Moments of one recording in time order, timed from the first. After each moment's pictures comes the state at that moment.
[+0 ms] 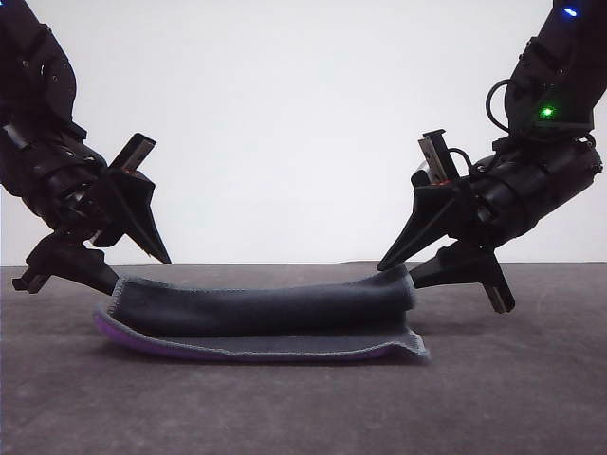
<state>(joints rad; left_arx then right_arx) -0.12 2.05 1.49 -1.18 0.83 0.19 0.20 2.02 1.32 -0.87 -1.10 -0.12</state>
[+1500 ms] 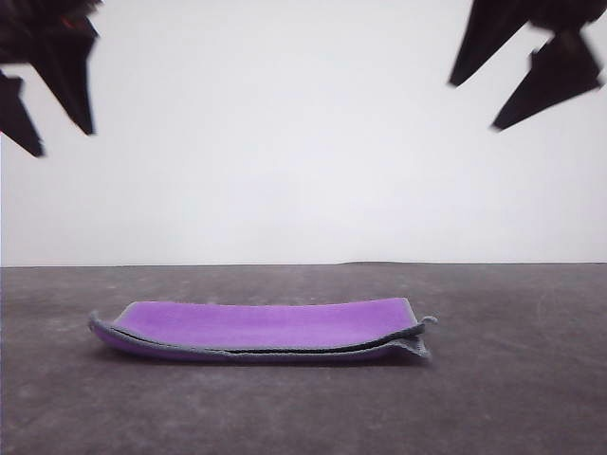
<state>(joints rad) -0.09 1.53 1.50 -1.15 0.31 0.11 0.19 1.37 1.32 -1.00 -0.55 -0.20</state>
